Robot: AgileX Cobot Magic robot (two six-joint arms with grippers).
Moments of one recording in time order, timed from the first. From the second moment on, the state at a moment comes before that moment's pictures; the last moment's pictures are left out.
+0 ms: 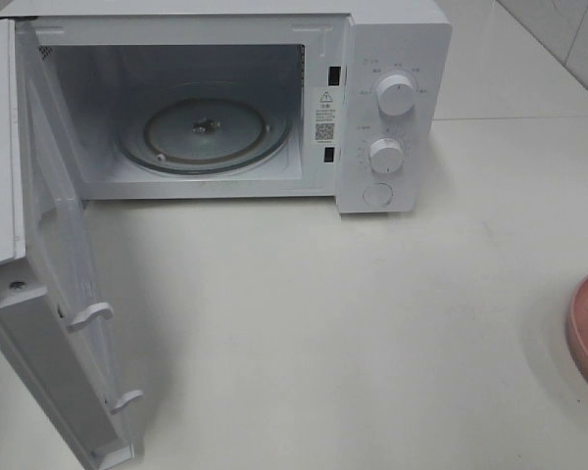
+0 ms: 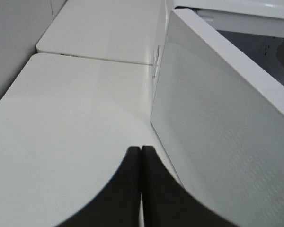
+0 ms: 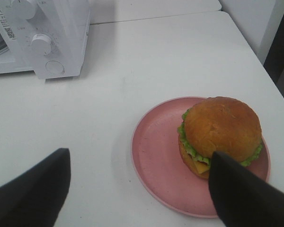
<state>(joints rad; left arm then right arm) 0.04 0.34 -0.43 -0.09 0.53 0.00 0.05 0.00 -0.51 -0.11 1.02 0.19</state>
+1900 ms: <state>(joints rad) -0.03 1.36 -0.25 0.59 -0.84 -0.29 0.05 0.00 -0.51 -0.11 1.02 0.19</state>
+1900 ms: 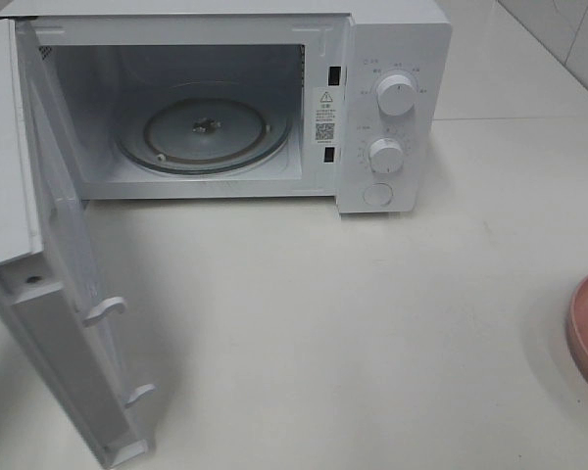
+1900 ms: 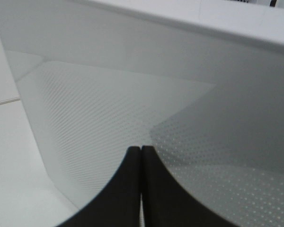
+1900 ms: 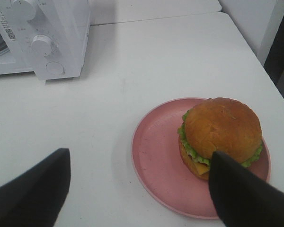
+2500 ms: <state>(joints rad) -0.34 1.58 -0.45 0.35 -0.85 -0.23 0.05 0.00 -0.51 -0.11 1.02 0.19</state>
